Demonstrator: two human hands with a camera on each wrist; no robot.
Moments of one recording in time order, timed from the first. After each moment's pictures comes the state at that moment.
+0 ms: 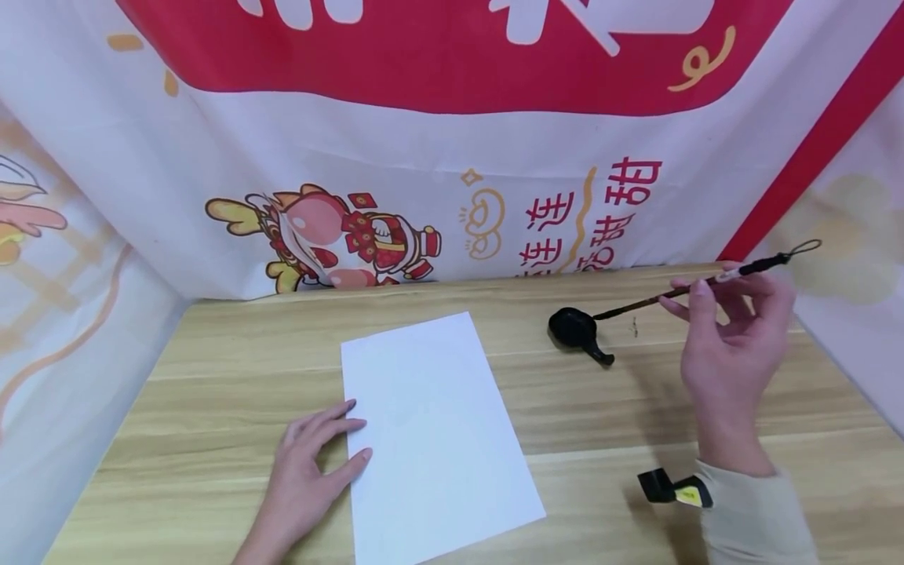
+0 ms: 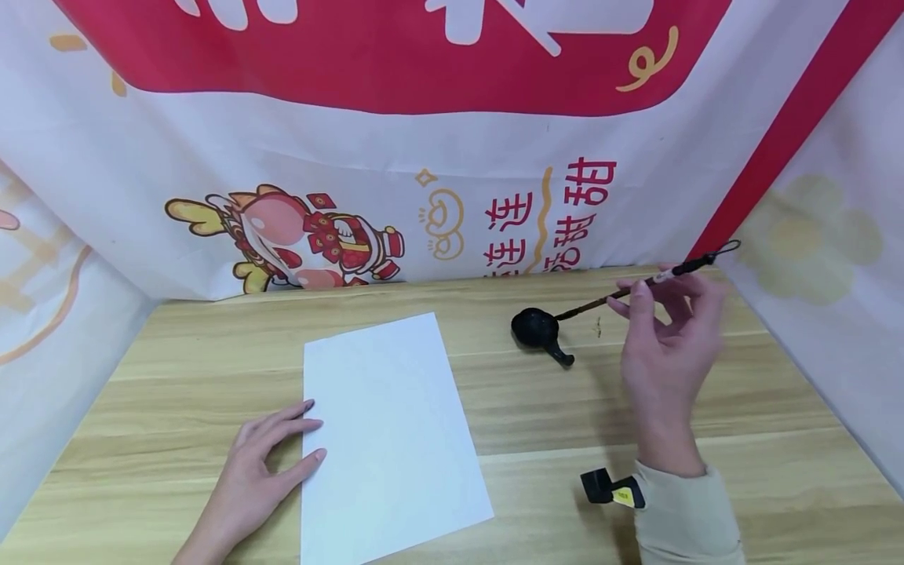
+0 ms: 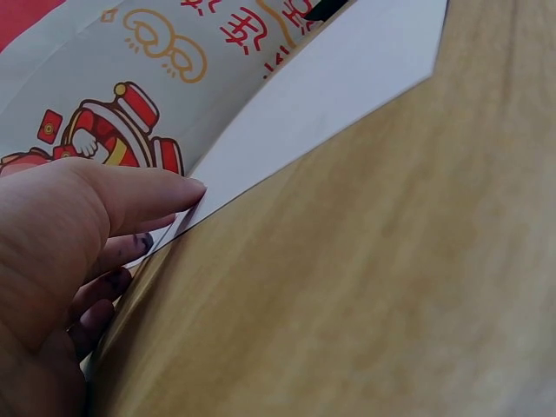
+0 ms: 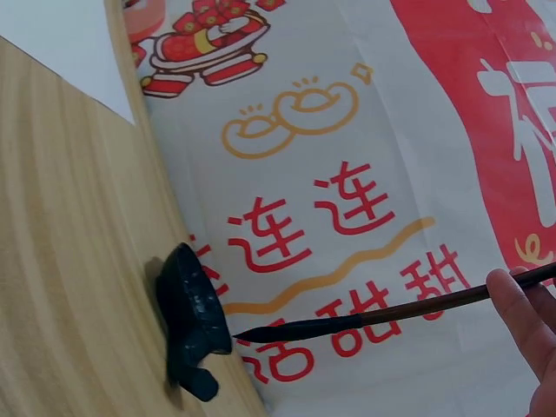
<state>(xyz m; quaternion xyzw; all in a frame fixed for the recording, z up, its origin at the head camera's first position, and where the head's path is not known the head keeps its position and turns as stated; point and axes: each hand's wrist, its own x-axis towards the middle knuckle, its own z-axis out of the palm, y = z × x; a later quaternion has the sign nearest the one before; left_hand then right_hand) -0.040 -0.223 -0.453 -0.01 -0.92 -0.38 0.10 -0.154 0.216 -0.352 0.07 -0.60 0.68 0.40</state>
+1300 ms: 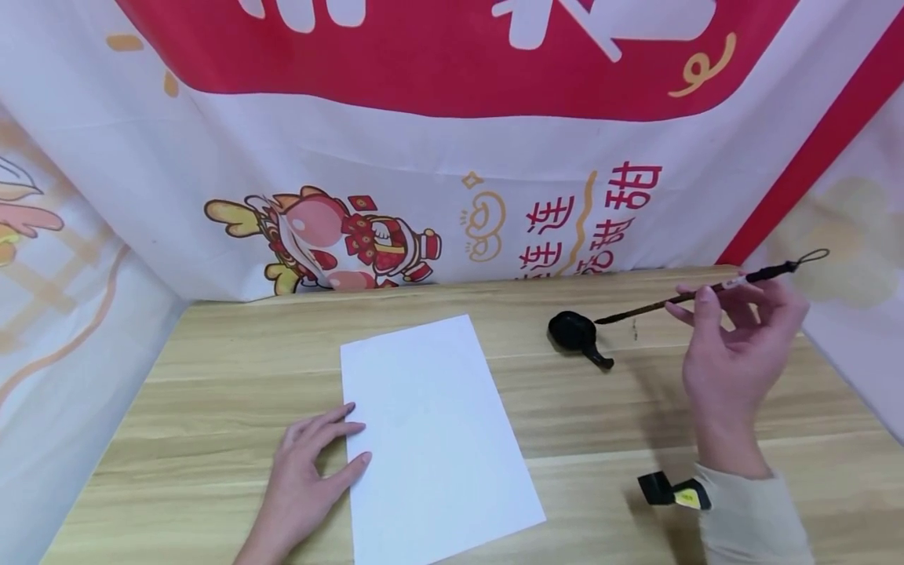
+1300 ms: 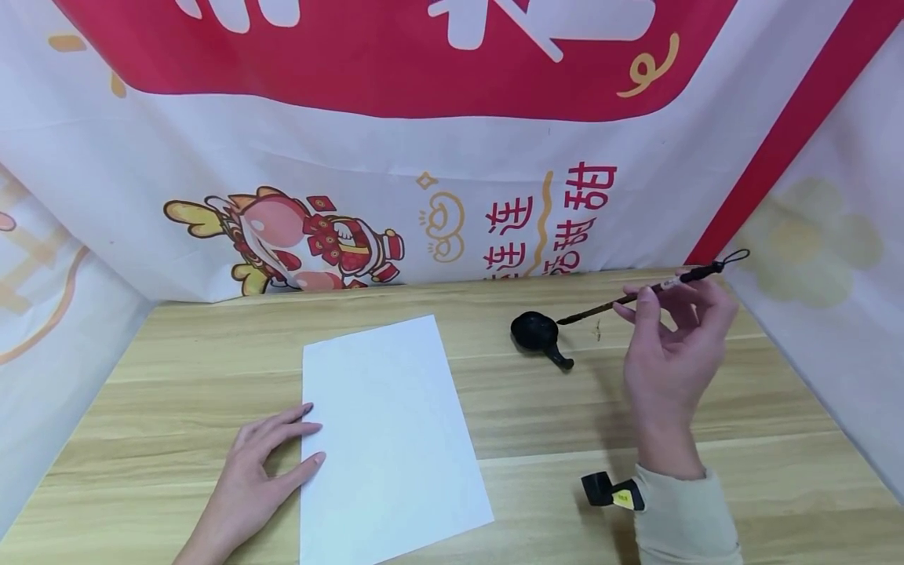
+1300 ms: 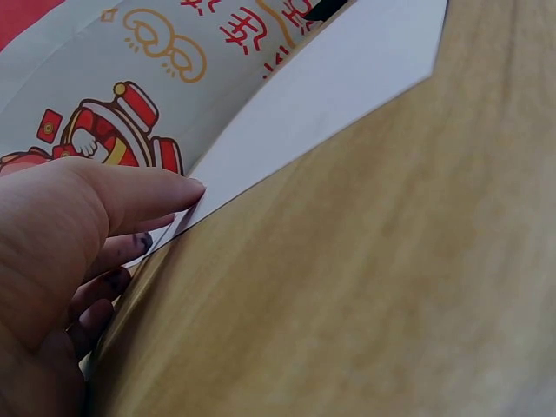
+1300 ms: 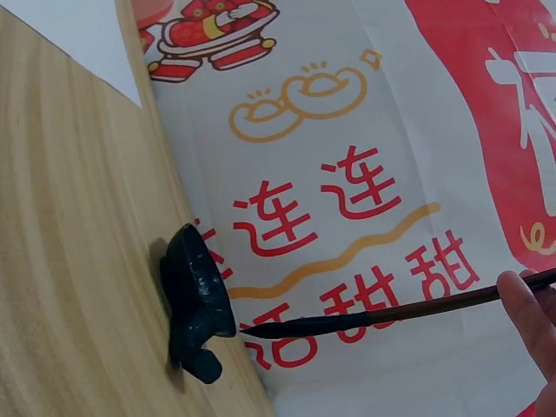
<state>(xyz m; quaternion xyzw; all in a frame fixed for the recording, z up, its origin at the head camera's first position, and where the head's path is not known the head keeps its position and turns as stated) -0.040 -0.223 -0.453 -0.01 -0.92 -0.38 0.09 -0.158 0.217 -0.356 0.07 -0.58 0.69 0.43</state>
